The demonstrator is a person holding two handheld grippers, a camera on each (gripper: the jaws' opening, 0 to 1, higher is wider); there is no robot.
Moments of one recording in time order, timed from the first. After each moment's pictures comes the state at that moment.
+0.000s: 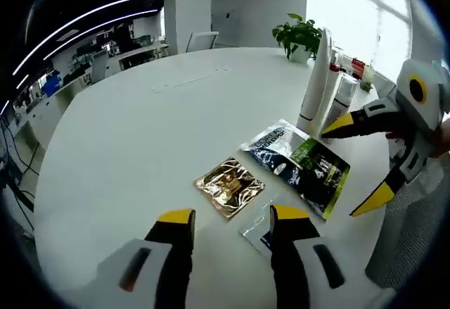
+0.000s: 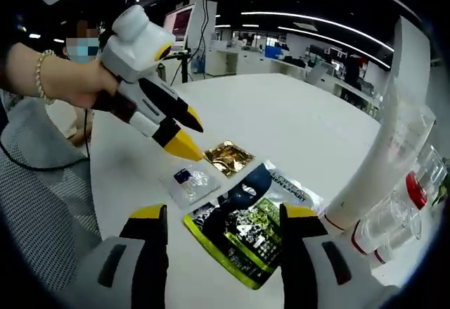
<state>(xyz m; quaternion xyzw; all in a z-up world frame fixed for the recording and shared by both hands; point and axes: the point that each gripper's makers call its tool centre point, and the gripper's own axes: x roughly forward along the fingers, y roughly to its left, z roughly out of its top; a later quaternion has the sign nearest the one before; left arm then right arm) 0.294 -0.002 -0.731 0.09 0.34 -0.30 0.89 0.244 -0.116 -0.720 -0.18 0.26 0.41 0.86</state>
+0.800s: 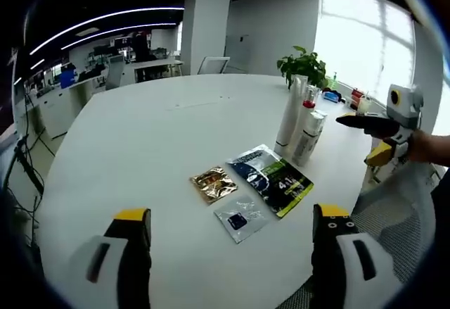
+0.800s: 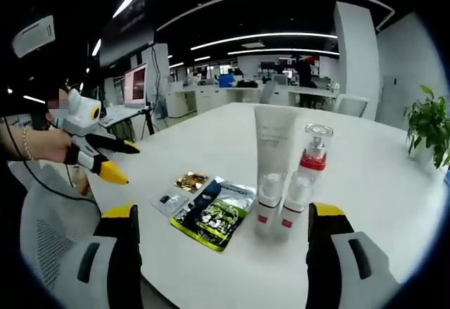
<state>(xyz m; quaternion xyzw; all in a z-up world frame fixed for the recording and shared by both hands) 0.229 0.017 -0.670 0.02 0.30 -0.28 0.91 0.227 -0.224 -0.637 -0.04 0.19 0.29 0.94</state>
